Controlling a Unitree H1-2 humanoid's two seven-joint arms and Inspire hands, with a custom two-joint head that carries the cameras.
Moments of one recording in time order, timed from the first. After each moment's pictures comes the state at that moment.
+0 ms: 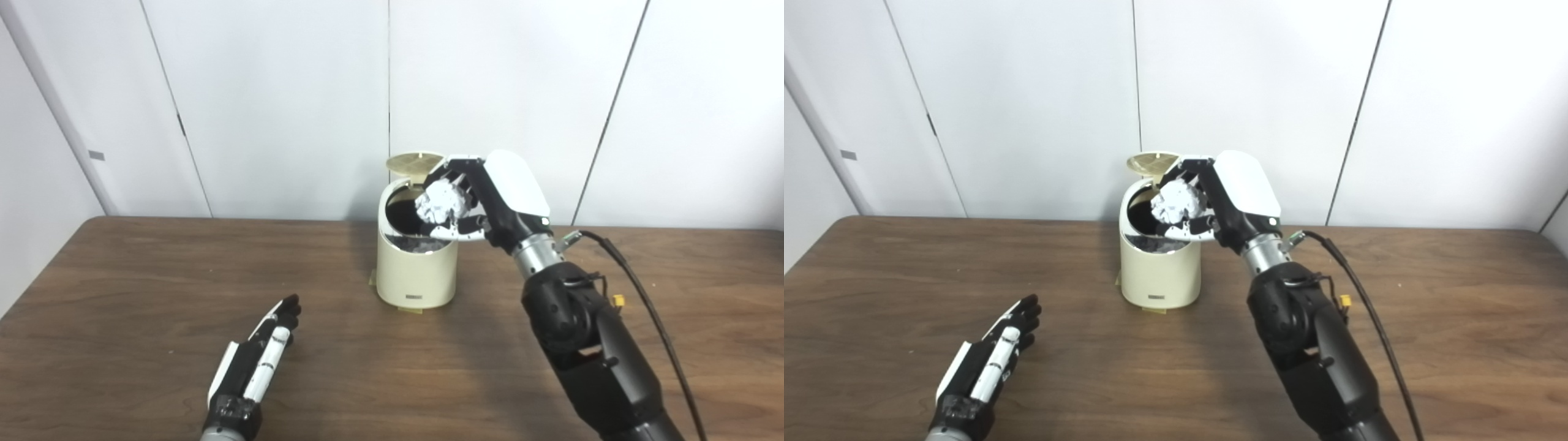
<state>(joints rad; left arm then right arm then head) 0.12 0.12 0.04 -0.35 -0.06 0.27 -0.05 -0.63 -0.11 0.31 0.06 -0.73 0.11 -0.04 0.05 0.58</state>
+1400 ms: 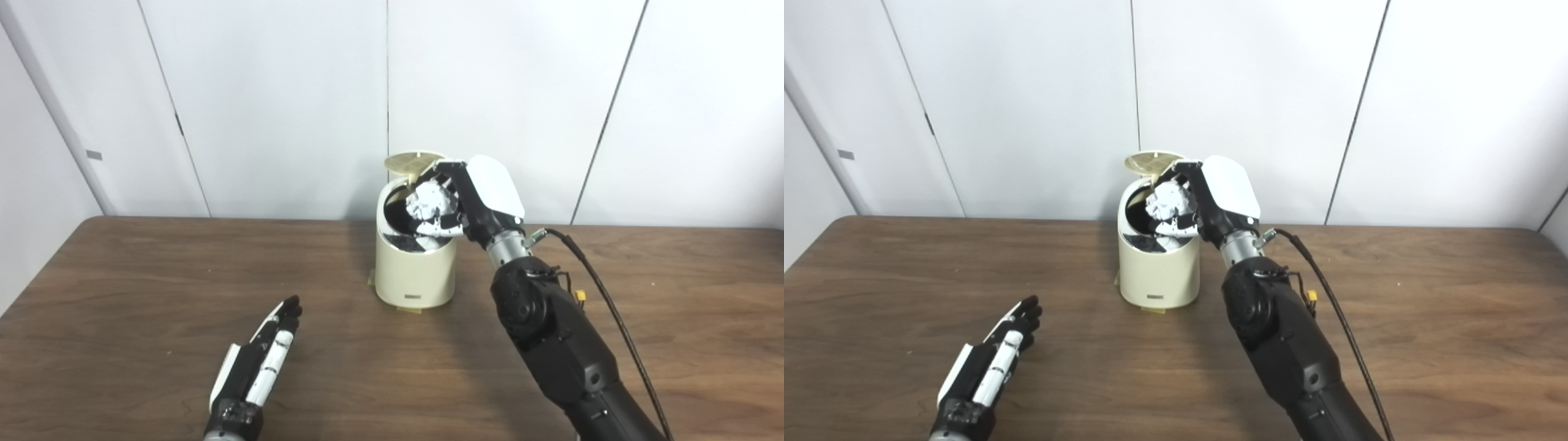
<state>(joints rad) 0.13 0.12 0.02 -0.35 -0.04 0.25 -0.03 -0.72 -0.04 0.32 0.33 -0.72 0.13 -0.13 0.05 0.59</state>
